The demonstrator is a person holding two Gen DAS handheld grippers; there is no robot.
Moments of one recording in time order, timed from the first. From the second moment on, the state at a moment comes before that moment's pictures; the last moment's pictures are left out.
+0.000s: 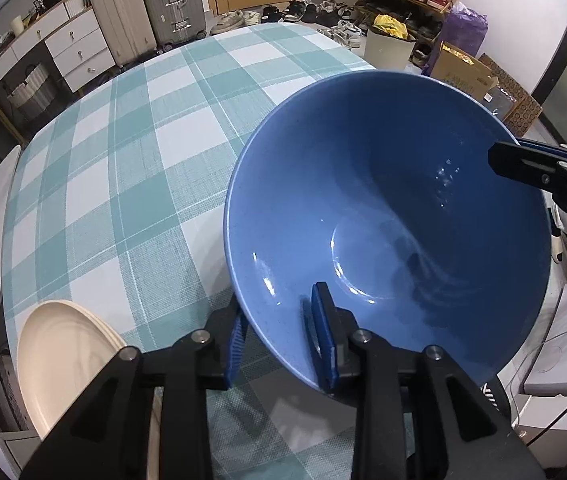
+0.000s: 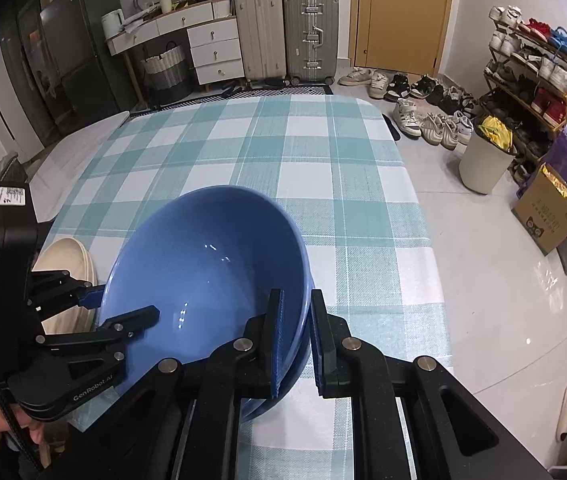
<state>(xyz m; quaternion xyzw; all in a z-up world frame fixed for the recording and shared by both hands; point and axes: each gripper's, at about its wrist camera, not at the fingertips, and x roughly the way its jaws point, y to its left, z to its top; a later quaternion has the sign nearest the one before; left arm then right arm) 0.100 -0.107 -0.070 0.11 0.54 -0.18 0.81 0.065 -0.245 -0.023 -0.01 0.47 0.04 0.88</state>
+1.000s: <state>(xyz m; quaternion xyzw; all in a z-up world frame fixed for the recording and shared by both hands) 0.099 -0.077 -0.047 0.04 0.47 -0.12 0.87 0.054 -0.250 -0.015 0.02 0.38 0.09 0.92</state>
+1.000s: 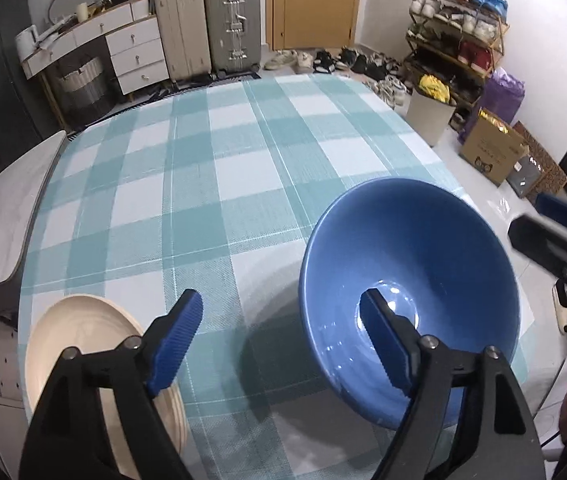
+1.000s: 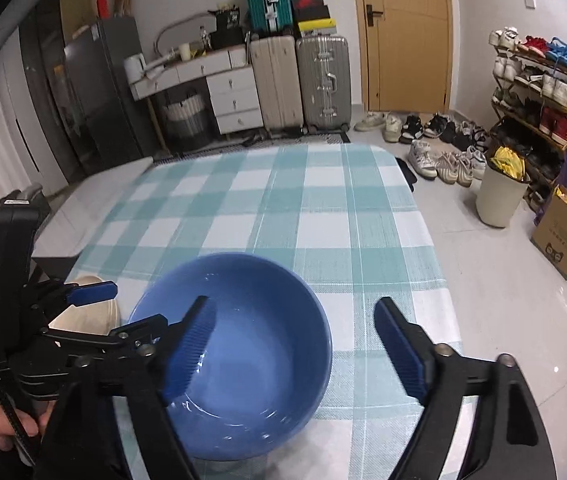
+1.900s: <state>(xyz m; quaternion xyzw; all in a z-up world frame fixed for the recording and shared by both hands) 0.026 -0.037 -0.019 0.03 0.33 0.03 0.94 -0.002 -0.225 -0.013 0.02 0.31 0.08 0.95</state>
